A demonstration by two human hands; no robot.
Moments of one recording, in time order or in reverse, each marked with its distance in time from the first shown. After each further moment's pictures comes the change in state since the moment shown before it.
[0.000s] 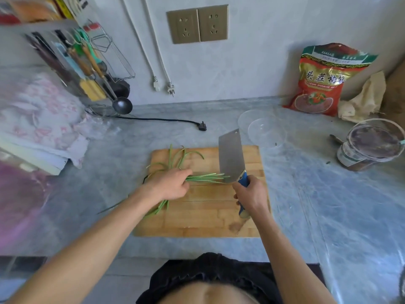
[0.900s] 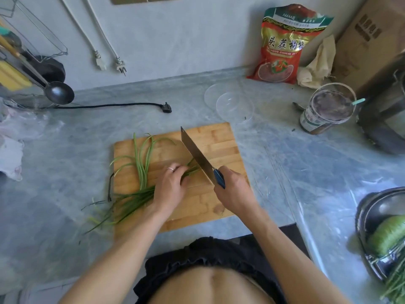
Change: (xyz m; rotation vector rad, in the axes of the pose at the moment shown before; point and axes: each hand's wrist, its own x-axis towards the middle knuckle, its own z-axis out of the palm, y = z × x) left_hand 0.043 0.025 0.106 -0.417 0.532 0.159; right_hand -0.031 0.015 0.000 -0.462 0.012 -0.279
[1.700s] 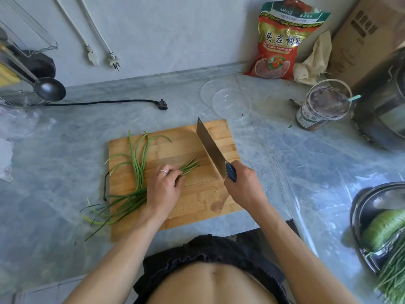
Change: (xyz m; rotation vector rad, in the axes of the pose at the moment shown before) left_hand -0.012 -0.005 -0.003 0.064 0.183 0.091; right_hand 0.000 0.016 -0.015 0.077 0.092 0.100
